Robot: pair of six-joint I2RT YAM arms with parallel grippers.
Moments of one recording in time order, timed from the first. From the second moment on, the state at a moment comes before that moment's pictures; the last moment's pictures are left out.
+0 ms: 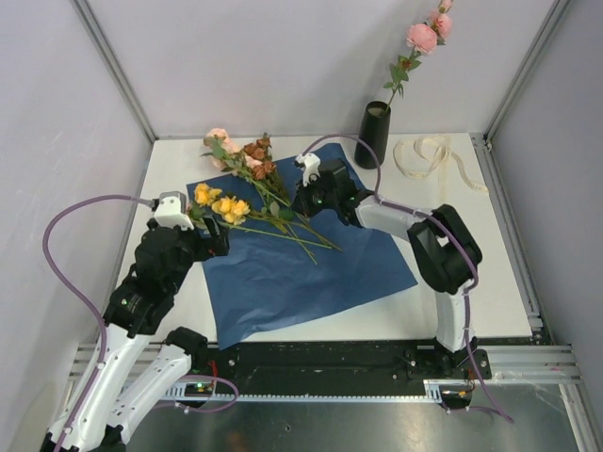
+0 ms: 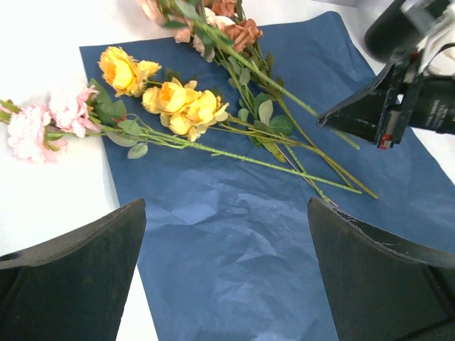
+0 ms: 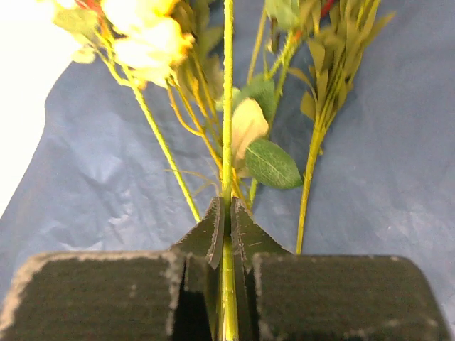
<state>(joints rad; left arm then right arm) -0.39 0.57 0.82 -0.59 -0.27 -0.31 0.65 2.04 1.42 0.08 -0.34 0.14</state>
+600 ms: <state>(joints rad) -0.39 0.76 0.85 -0.48 -0.02 -0.62 0.72 1.54 0.95 0.54 -0.31 0.37</state>
